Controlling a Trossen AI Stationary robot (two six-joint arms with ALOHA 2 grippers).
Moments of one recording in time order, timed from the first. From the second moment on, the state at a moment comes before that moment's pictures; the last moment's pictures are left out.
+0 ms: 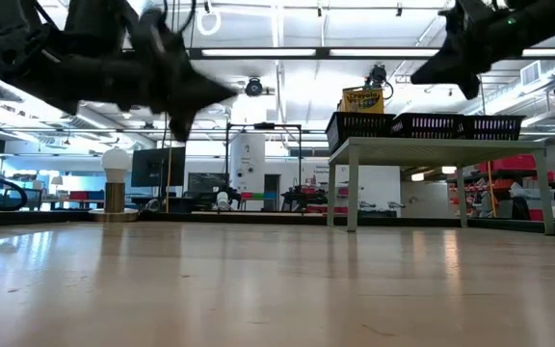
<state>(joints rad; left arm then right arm) -0.02 1.40 0.30 1.06 -0.08 -0.35 -0.36 0.61 0.57 -0.28 0.00 0.24</state>
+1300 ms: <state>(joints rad) 0.55 0.93 0.04 1.01 0.34 -0.20 -0.23 0.28 0.24 -0.01 0.02 0.10</state>
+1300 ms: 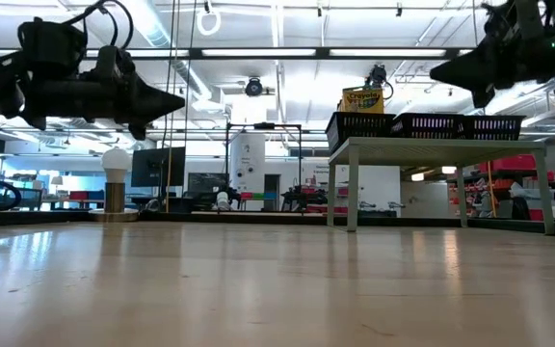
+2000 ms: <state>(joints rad) 0.46 0.43 0.01 0.46 0.17 -0.12 -0.23 0.00 0.15 -0.15 0.01 0.09</state>
